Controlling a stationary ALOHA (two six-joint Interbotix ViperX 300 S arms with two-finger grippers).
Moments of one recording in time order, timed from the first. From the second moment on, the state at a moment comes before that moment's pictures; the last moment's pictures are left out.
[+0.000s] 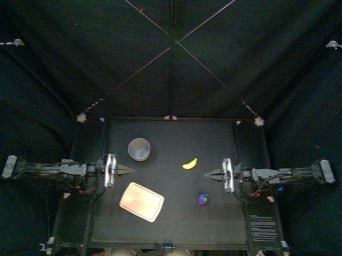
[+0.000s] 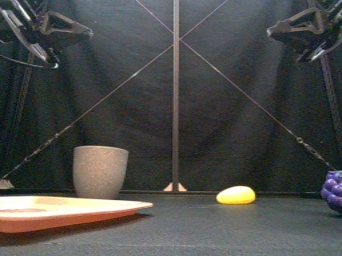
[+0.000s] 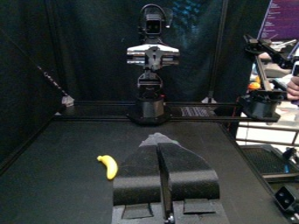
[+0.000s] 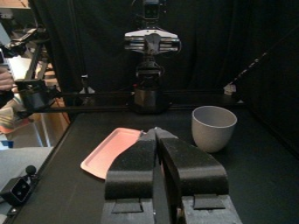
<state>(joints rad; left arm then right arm) 0.00 -0.96 1.19 0.00 -0.29 0.00 0.00 -0.96 1.17 0.00 -0.29 0.00</state>
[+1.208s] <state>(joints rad) 0.06 -0.96 1.23 -0.02 -0.32 0.00 -0.31 -0.22 0.90 -0.13 0.14 0.08</state>
